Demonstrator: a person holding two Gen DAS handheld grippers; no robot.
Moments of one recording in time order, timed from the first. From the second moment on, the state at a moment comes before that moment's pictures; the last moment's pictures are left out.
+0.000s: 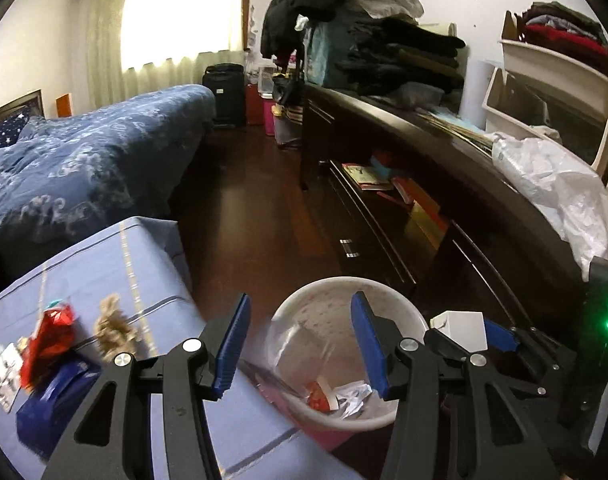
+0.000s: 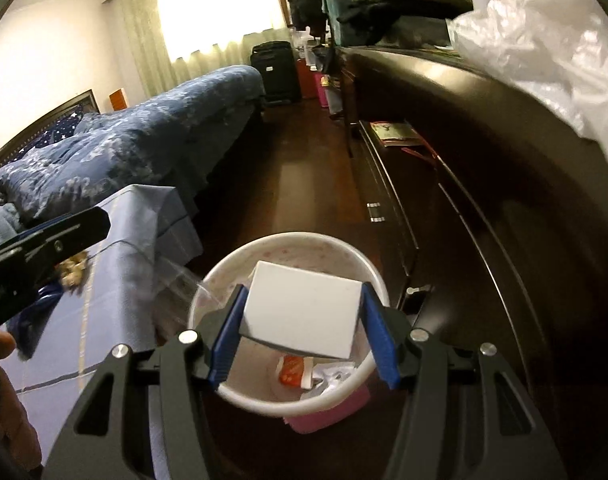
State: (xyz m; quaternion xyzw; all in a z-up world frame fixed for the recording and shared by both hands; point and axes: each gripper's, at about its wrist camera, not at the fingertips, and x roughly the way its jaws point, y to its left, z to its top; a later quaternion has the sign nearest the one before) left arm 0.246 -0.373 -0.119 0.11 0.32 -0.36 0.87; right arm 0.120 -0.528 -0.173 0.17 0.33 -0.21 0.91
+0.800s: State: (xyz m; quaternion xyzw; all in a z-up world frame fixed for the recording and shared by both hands) left arm 0.260 -0.356 -0.112 0.08 0.32 -0.33 0.88; right arm 0.148 -0.530 -0.188 0.15 0.34 -0.22 0.90
